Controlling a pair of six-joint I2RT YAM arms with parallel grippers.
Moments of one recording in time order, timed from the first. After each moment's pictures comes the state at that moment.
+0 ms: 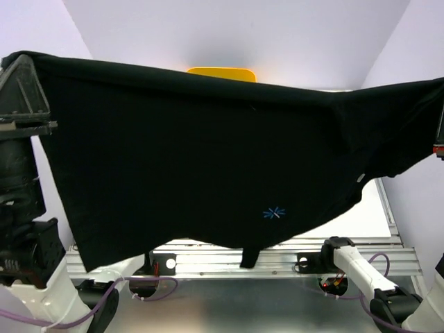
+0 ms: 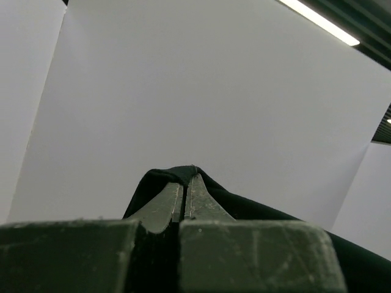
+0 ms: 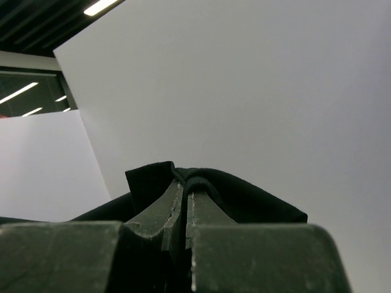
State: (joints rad) left arm -0.10 0.96 2.08 -0.37 -0.11 -0.41; right arm 0.10 0.83 1.98 -0.39 -0.02 0.41
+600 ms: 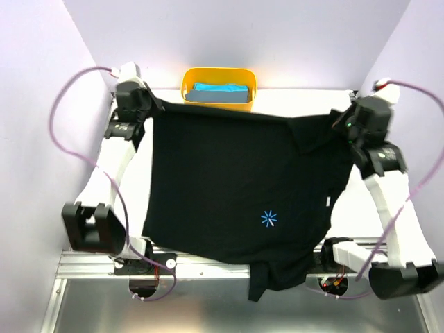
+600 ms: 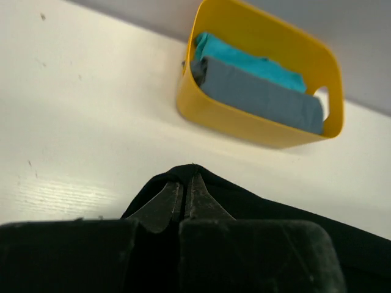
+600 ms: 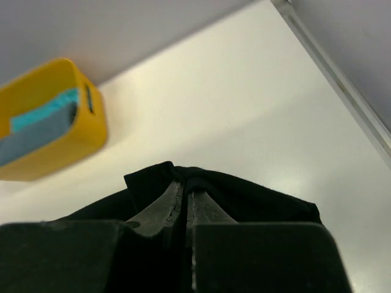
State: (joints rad) left arm -0.10 1.38 1.34 -0.20 -0.02 -0.43; right arm 0.10 1.06 1.33 -0.53 0.35 0.44
